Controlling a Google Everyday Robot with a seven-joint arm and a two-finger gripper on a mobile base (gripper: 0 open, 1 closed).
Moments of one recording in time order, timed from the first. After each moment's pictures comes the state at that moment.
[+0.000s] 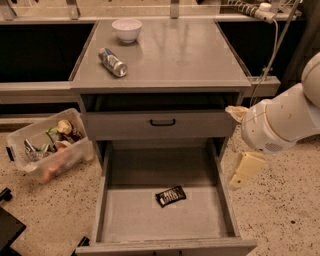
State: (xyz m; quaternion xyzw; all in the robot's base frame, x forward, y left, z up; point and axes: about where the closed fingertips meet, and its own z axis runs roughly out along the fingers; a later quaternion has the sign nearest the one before) arm 0.457 -0.169 0.836 -0.64 0.72 0.02 0.26
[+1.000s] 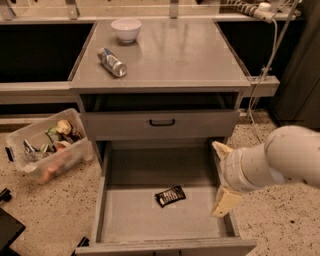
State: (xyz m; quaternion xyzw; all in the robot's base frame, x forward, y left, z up) arm 0.450 -0.160 0.716 -0.65 0.71 0.01 0.27
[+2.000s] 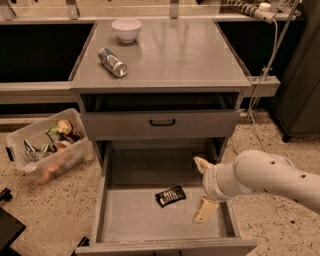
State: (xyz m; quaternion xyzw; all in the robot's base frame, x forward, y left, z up) arm 0.473 -0.123 0.615 -0.66 0.70 0.05 0.28
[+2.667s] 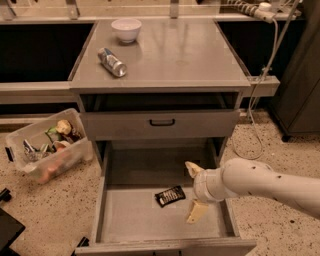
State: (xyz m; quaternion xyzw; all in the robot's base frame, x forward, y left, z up) arm 0.490 -0.106 0.567 -0.67 0.68 0.05 0.29
